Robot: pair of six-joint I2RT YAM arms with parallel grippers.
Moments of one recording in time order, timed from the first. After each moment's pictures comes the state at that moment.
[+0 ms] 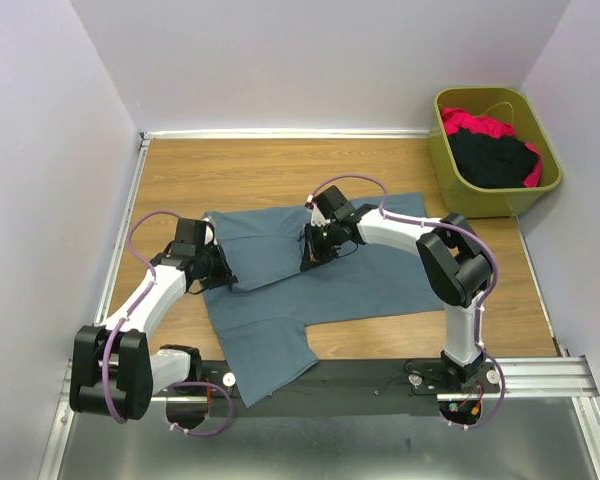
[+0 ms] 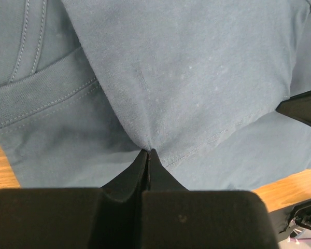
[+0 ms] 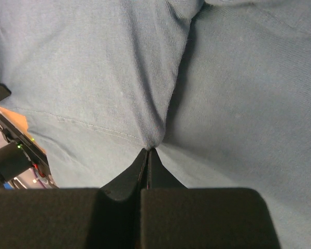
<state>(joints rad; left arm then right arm) -0.13 1.17 0.61 -0.45 0.27 -0.50 0.69 1.99 1.31 -0.36 -0.43 0.54</state>
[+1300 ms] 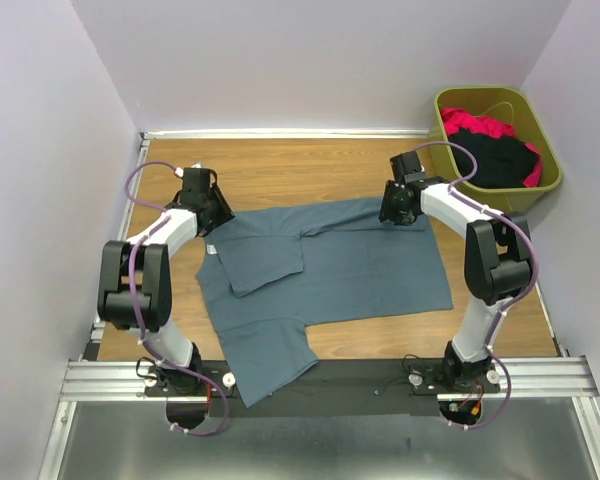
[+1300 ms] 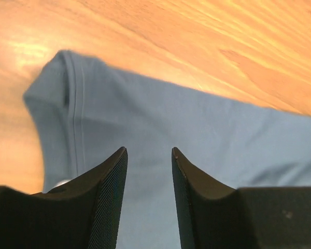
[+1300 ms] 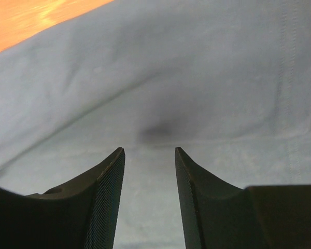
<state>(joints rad) -0.08 1.60 0.98 -0.18 0.03 -0.57 0.27 1.86 1.30 -0.49 0.10 0.46</state>
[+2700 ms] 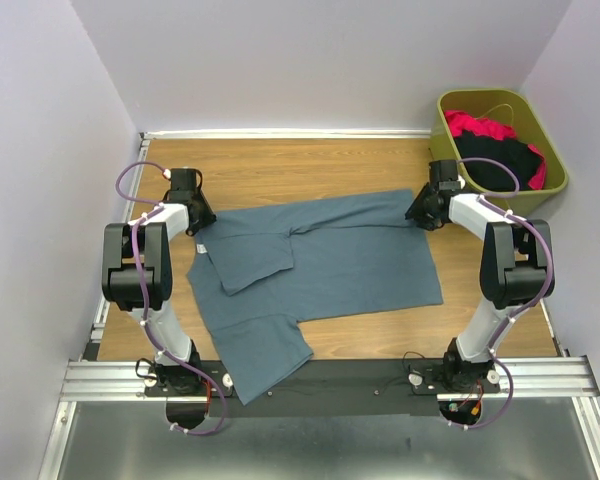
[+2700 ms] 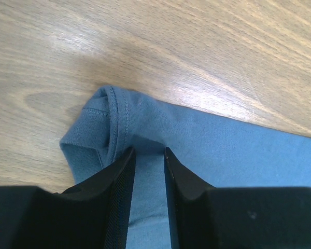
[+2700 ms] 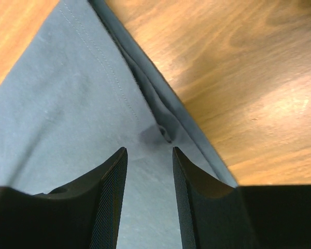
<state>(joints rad) 0.04 1.81 1.07 -0.15 -0.02 -0.43 0.06 1.80 1.14 -0.34 0.06 0.63</state>
